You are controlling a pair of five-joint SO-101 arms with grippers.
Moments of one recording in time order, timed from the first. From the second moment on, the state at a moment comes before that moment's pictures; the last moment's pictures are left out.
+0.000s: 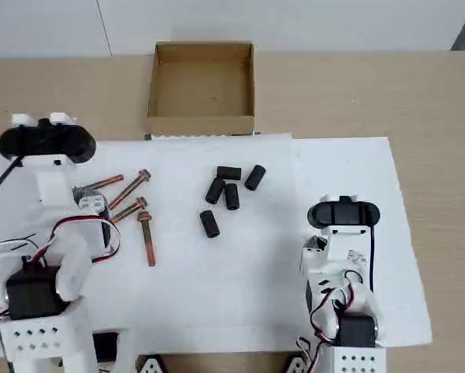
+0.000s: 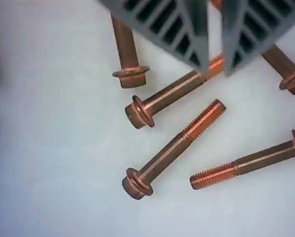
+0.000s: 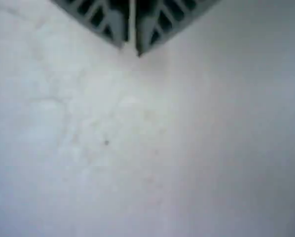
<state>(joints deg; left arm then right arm) -10.6 -58.7 35.4 80.2 1.5 -1.4 -103.2 95.3 57.1 -1.9</state>
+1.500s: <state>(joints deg) -11.0 -23.4 12.5 95.2 9.5 -21.0 19.9 -25.4 89.1 -24.5</state>
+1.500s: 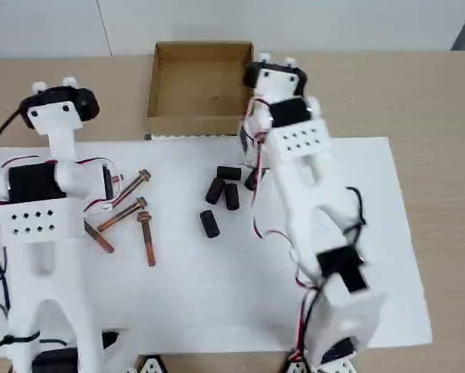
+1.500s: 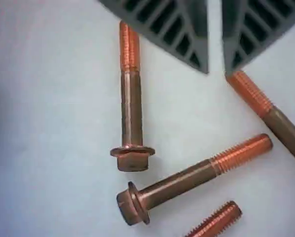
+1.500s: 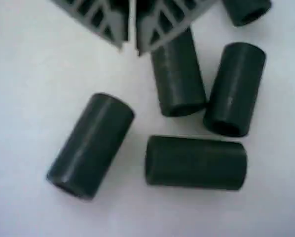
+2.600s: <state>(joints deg) -11.0 -23.3 19.1 91.6 10.2 -21.7 39.6 -39.7 94.1 -26.1</state>
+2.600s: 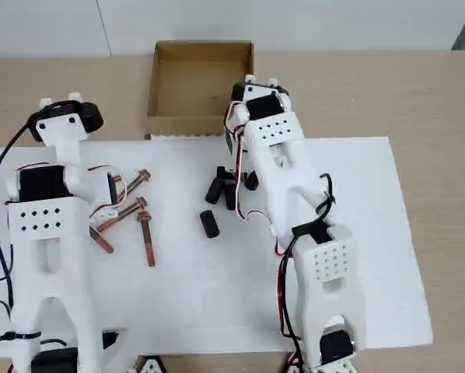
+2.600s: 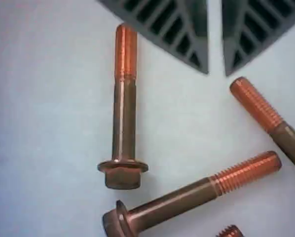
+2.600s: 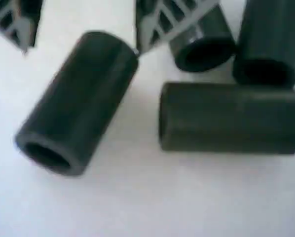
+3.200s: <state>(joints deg) -11.0 -23.3 19.1 91.6 10.3 -20.2 45.9 -40.6 90.2 -26.1</state>
